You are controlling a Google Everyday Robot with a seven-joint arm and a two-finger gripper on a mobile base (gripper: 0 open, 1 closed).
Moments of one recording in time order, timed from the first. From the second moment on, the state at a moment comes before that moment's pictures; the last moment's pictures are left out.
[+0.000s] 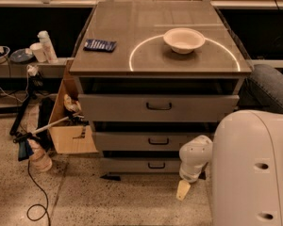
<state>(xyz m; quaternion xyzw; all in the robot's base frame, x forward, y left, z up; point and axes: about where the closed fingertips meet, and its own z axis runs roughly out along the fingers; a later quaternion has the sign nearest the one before) 0.512 -0.216 0.316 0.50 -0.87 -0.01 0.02</state>
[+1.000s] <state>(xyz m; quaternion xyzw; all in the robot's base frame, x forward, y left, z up) 0.546 -0.212 0.245 0.50 -0.86 -0.03 0.00</state>
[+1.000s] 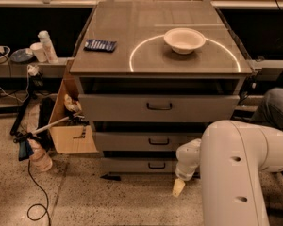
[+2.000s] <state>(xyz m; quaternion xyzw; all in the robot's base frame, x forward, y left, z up) 0.587 -0.198 0.234 0.47 -0.88 0.03 -0.04</state>
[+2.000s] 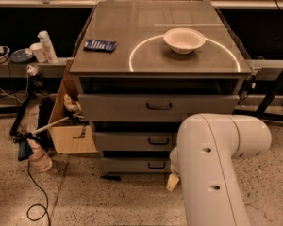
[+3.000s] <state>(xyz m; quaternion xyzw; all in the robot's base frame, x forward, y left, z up) 0.597 -0.211 0.231 0.48 -0.88 -0.02 -0.08</state>
